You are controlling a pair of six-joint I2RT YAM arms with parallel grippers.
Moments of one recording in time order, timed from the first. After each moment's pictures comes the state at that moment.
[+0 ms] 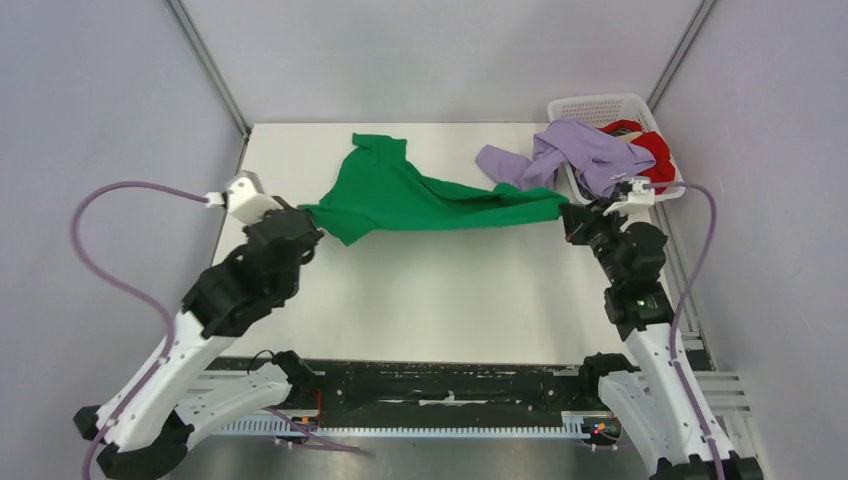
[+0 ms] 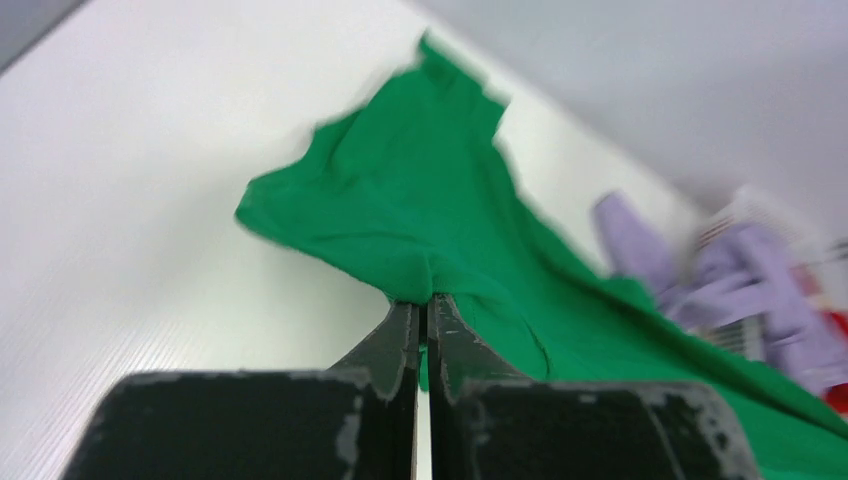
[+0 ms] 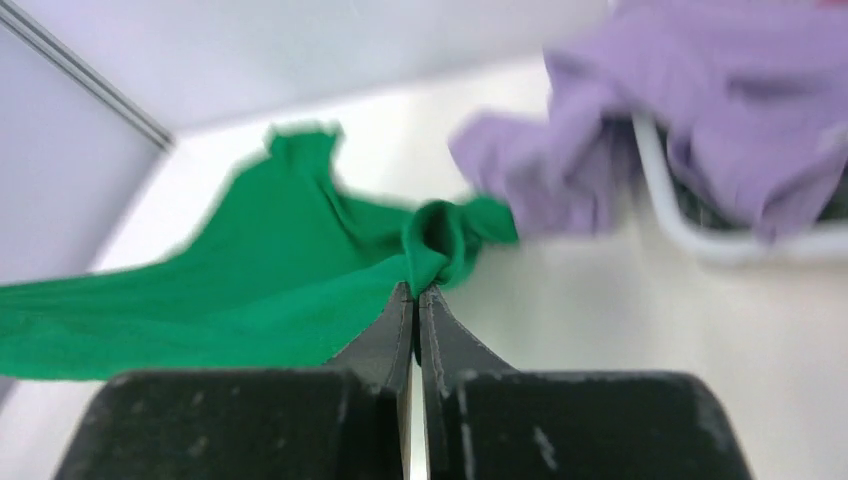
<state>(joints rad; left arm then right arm) -0.75 0.83 1.13 -0.87 -0.87 -0.91 0.08 0.71 0.53 0.04 -0.15 0.37</state>
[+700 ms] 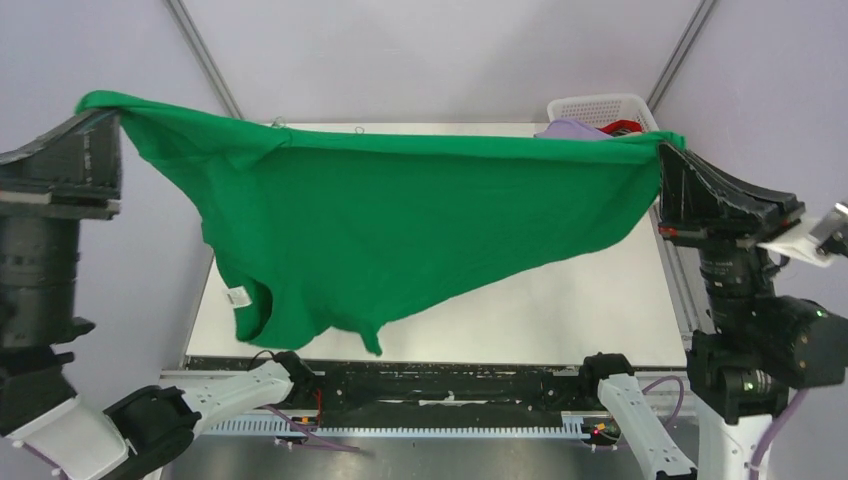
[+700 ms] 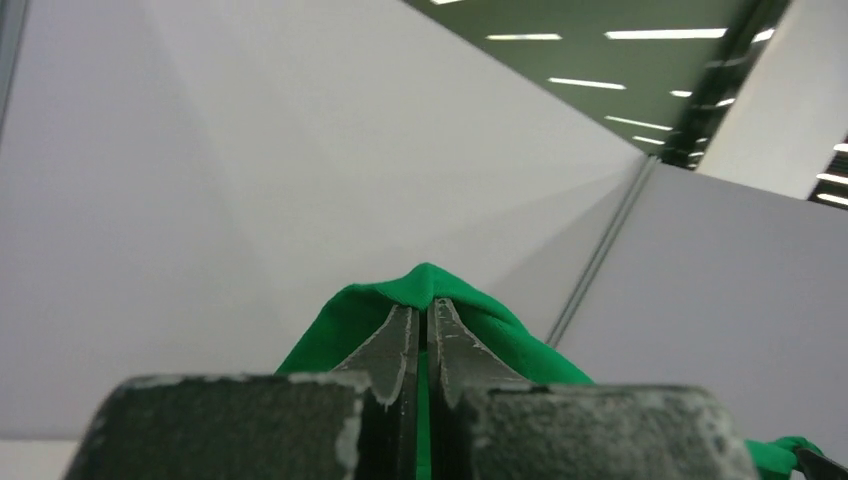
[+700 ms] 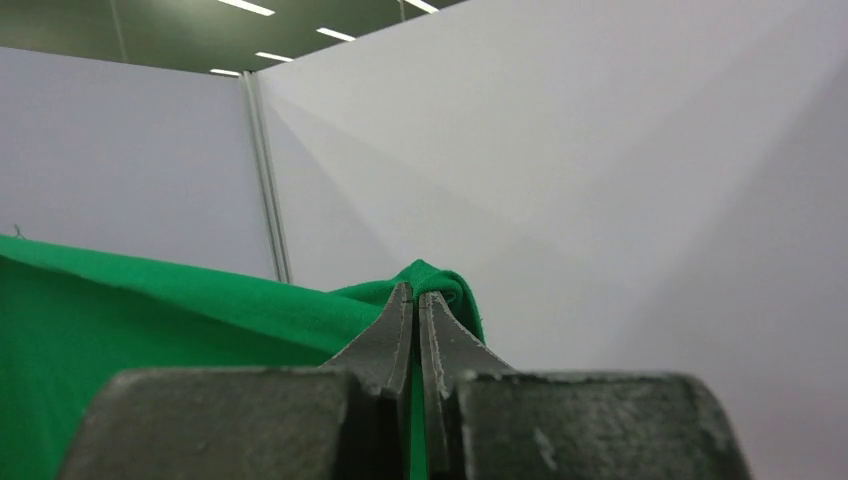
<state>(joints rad) -0.75 0.93 2.13 -0.57 -0.54 -0.16 0.08 0.62 1.33 0.01 -0.22 0.37</state>
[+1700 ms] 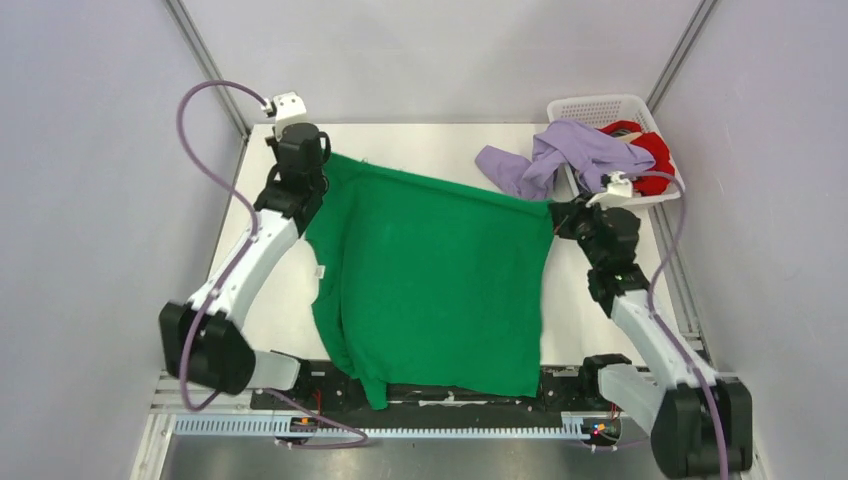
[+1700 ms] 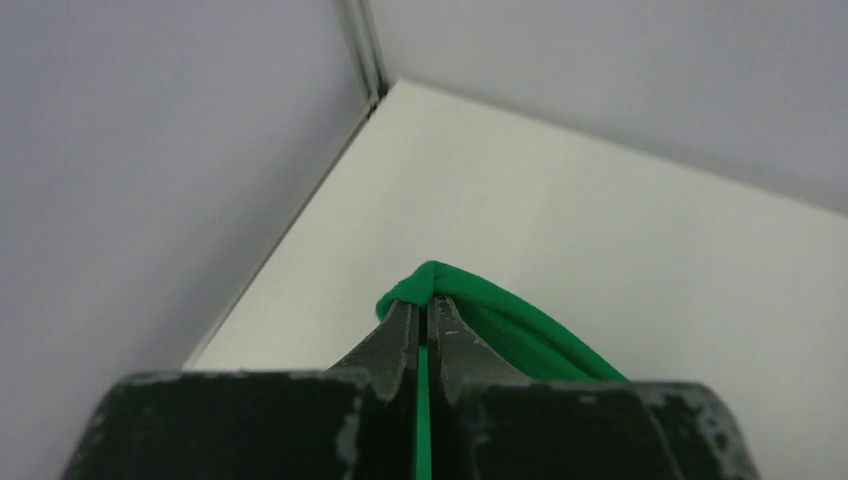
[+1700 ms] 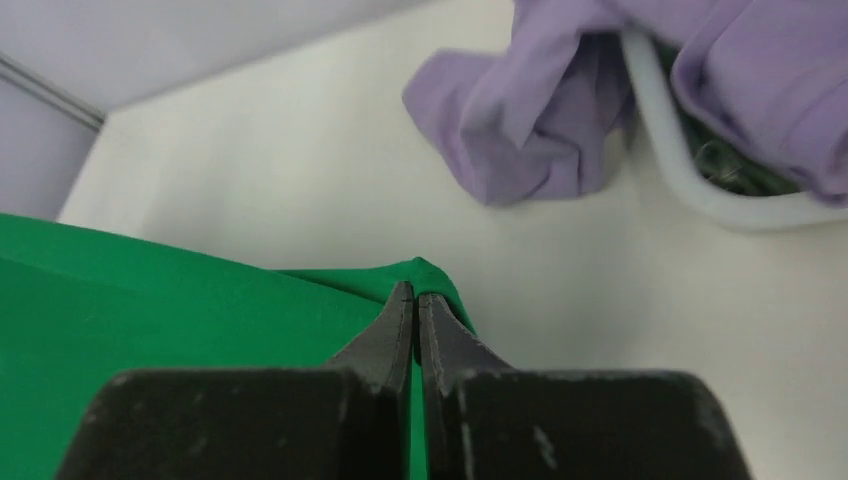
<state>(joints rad) -0.33 1.29 1.25 -0.11 -0.80 -0.07 0.09 0.87 0.54 0.24 -0.08 0.40</state>
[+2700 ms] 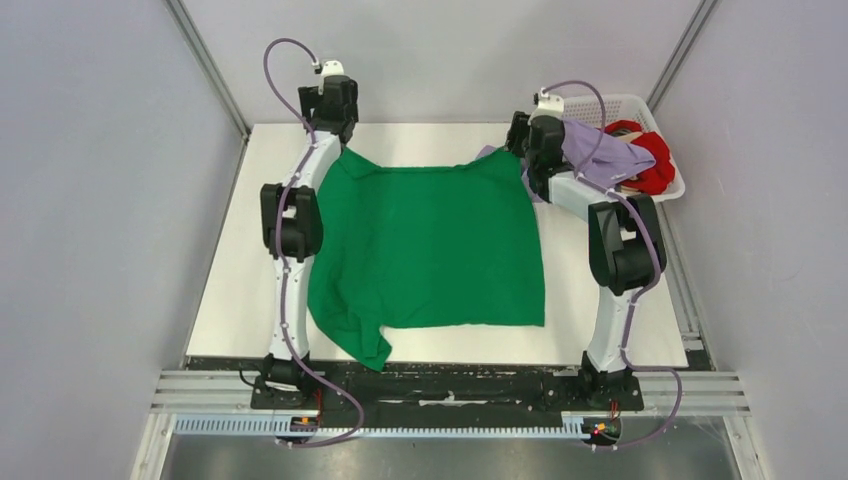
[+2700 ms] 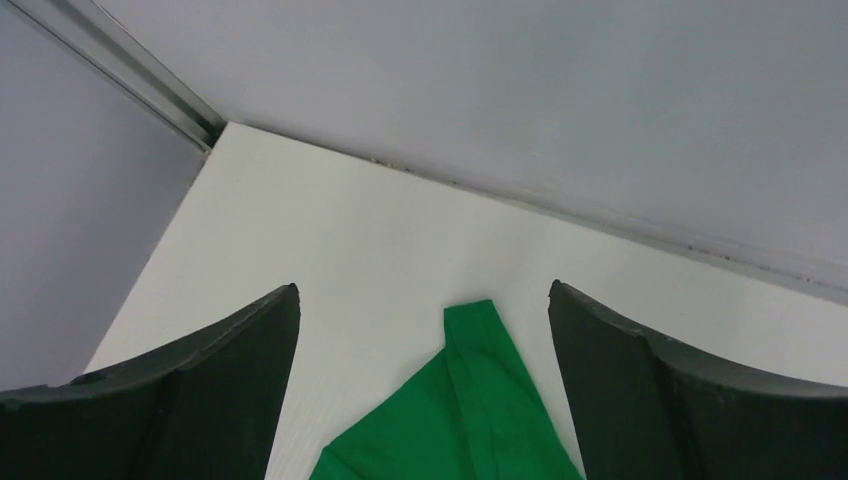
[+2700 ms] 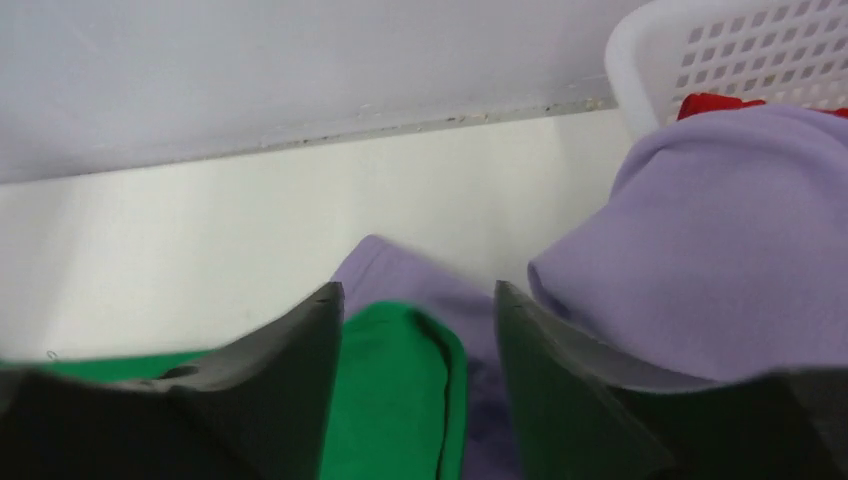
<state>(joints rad) -0.15 2.44 2.20 -0.12 -0.58 -0.02 0.21 1.98 1.33 0.41 0.19 0.23</state>
